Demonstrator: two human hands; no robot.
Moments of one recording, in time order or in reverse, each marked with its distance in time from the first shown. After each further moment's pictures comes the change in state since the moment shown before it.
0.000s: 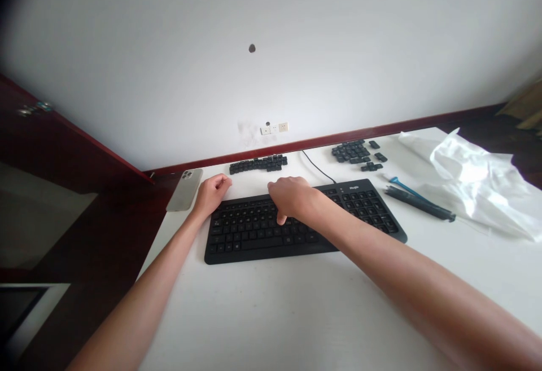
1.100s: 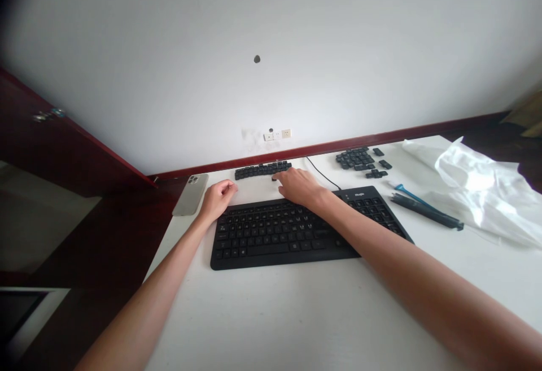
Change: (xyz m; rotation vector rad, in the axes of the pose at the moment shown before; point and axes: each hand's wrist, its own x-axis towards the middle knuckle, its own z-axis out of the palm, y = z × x) left_hand -0.001 -0.002 -0.001 -0.022 -0.019 0.018; right_hand 0.049 0.040 0.030 0.034 0.449 0.004
